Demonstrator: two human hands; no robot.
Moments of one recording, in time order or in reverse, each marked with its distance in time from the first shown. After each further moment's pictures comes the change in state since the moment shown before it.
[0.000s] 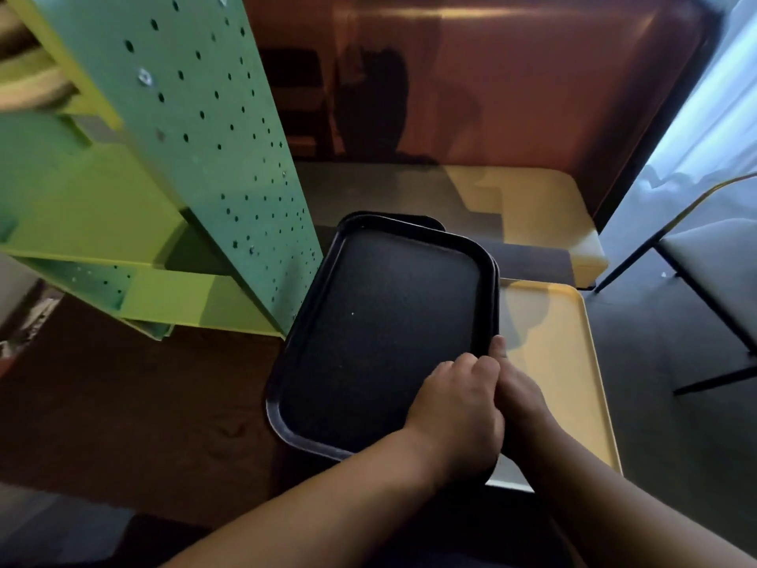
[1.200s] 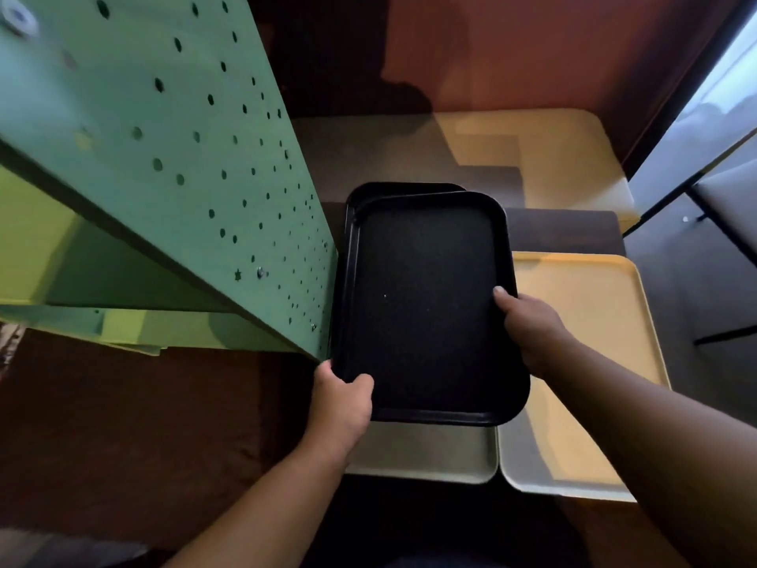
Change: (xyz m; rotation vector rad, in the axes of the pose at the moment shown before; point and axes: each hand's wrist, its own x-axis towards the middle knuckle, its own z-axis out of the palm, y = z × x) left_hand 0.003 -0.176 -0.037 -0.684 0.242 -0.956; right_hand 0.113 -0.036 0.055 -0.201 0.116 0.109
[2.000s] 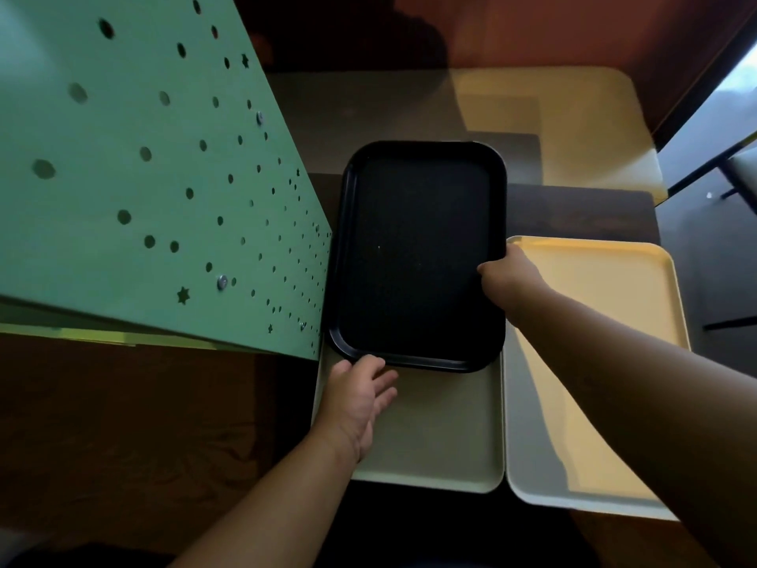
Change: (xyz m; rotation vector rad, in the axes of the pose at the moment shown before) left_hand 0.049 -0.015 0.037 -0.569 -0.183 -0.283; right_hand 0.089 -0.025 0.034 -0.468 0.018 -0.100
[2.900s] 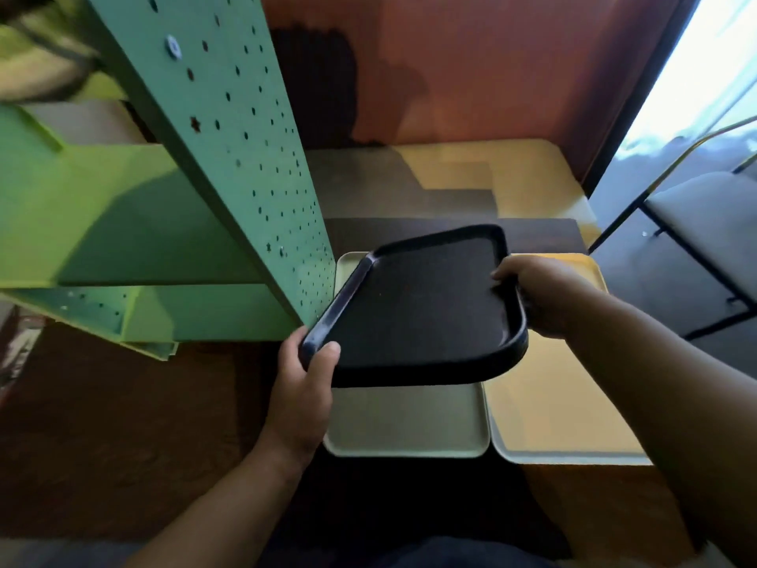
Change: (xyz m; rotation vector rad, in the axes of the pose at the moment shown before) left_hand -0.103 0.023 -0.075 0.295 0.014 0.574; right_hand -0.163 0.001 -0.067 0.448 -0.048 -0.028
